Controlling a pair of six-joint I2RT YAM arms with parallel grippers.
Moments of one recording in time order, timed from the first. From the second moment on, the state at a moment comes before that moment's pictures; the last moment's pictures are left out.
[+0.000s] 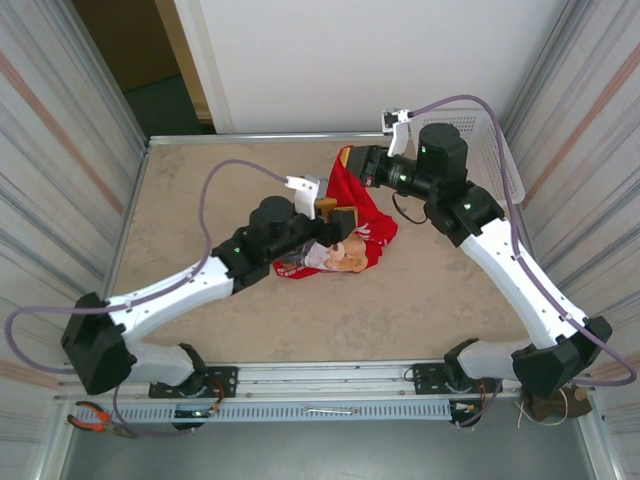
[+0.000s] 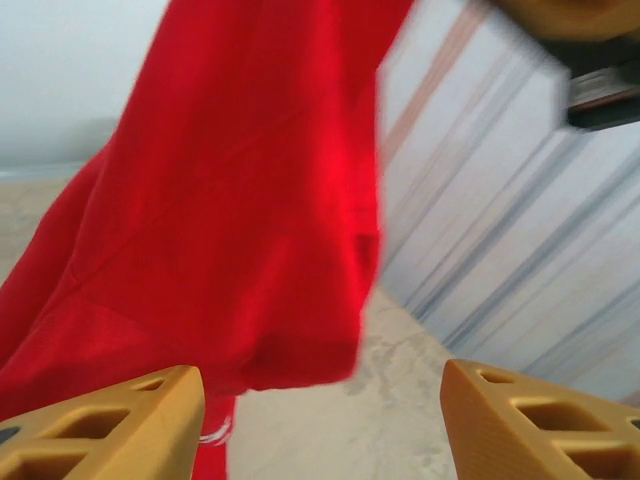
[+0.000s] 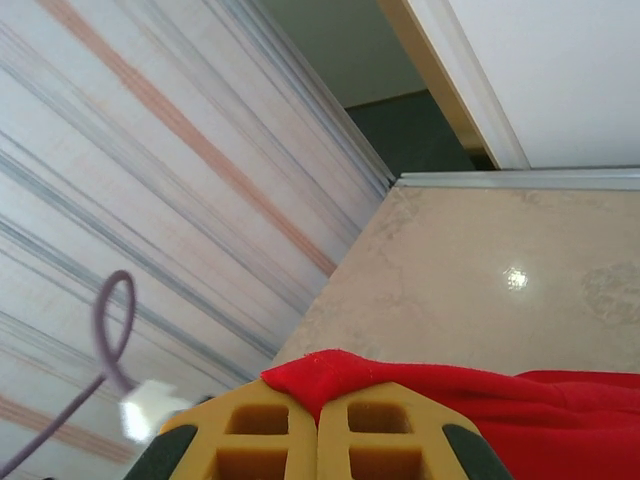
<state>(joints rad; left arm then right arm) -0.87 1.34 1.01 0.16 -0.01 -0.43 0.55 1.28 1.43 -0.32 -0.38 0.60</state>
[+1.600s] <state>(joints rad) -0.39 1.64 0.89 1.10 0.97 -1.19 0.41 1.26 1.31 -0.21 -0.46 0.72</state>
